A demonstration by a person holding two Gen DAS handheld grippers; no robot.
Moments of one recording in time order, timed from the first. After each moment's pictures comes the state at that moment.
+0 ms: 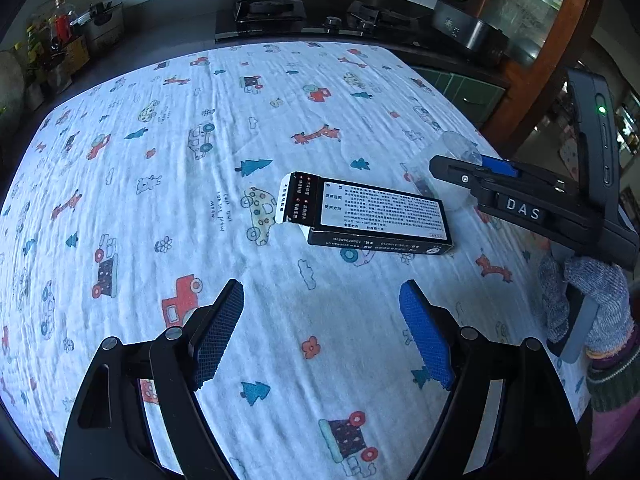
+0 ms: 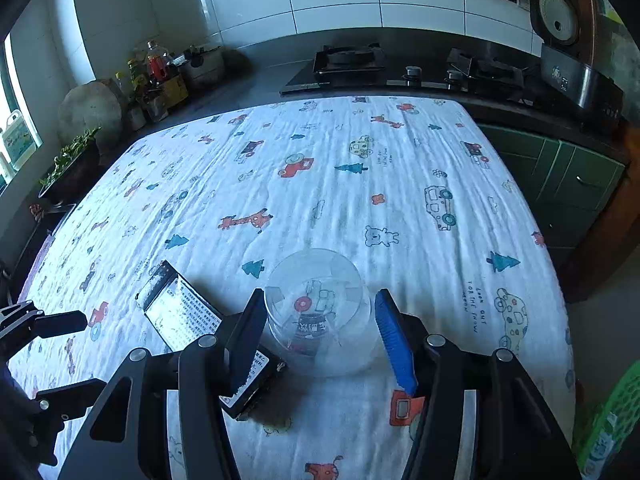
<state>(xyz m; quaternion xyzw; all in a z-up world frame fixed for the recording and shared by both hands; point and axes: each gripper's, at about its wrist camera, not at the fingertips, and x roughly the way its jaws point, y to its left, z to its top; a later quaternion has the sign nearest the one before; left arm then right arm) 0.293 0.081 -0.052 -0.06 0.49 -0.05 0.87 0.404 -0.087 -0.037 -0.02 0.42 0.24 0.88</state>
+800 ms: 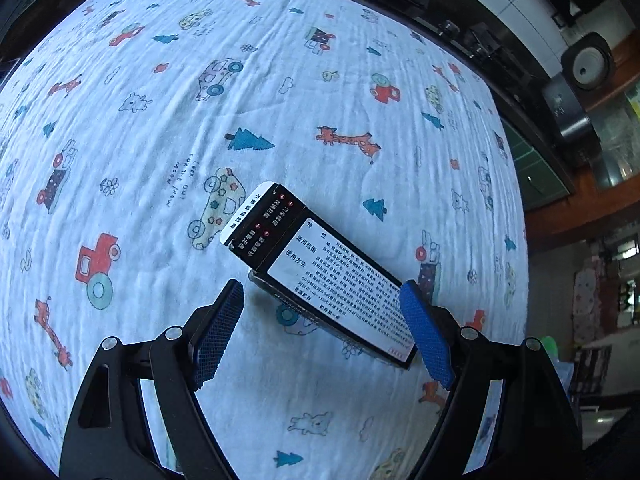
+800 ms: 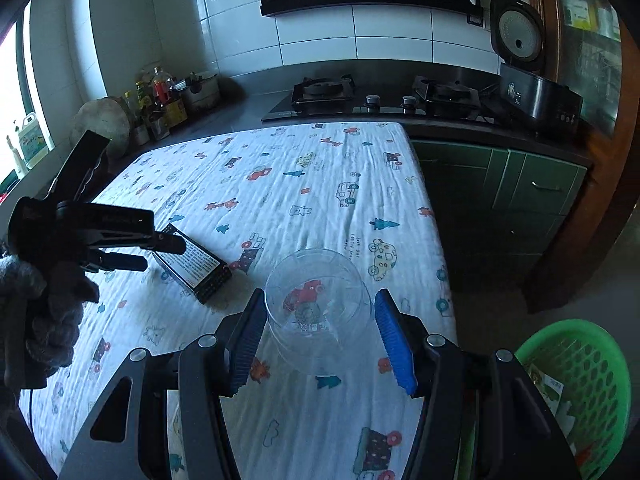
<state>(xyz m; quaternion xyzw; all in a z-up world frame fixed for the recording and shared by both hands) 0.362 0.060 -0.076 -0.27 0.53 0.12 0.79 0.326 -0.200 -0.006 -0.02 0.37 0.23 0.90</state>
